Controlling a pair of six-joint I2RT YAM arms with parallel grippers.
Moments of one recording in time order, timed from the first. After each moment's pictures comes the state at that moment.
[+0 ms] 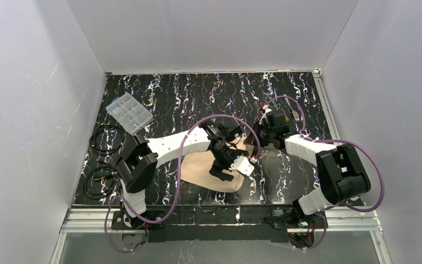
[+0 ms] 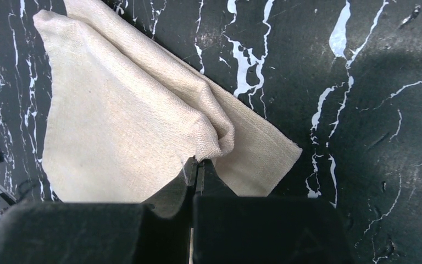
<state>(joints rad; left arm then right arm) -0.97 1.84 1.45 -0.97 0.56 1.13 0.37 1.50 0.71 0.01 -0.32 0.50</state>
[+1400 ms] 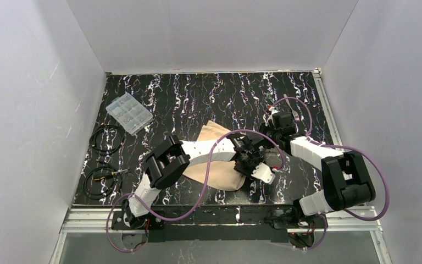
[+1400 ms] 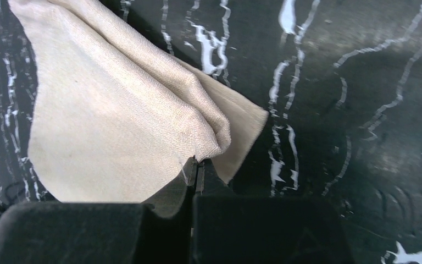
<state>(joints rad) -1.12 2.12 1.59 -0.68 0.27 1.08 0.32 1.43 0.69 -0.06 -0.32 0.46</state>
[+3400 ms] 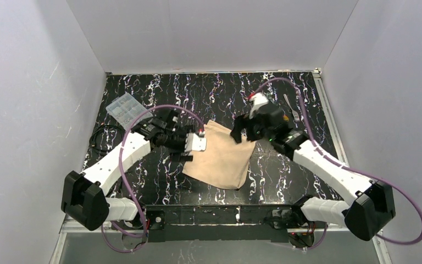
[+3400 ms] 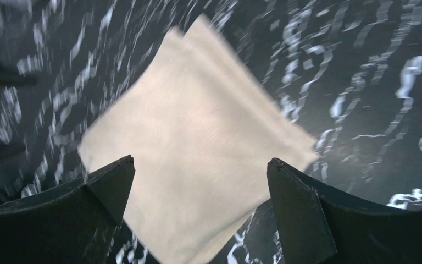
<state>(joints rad) -0.53 1.29 1.07 -0.78 0.46 1.10 0.56 1.16 0.93 -0.31 -0.06 0.33</state>
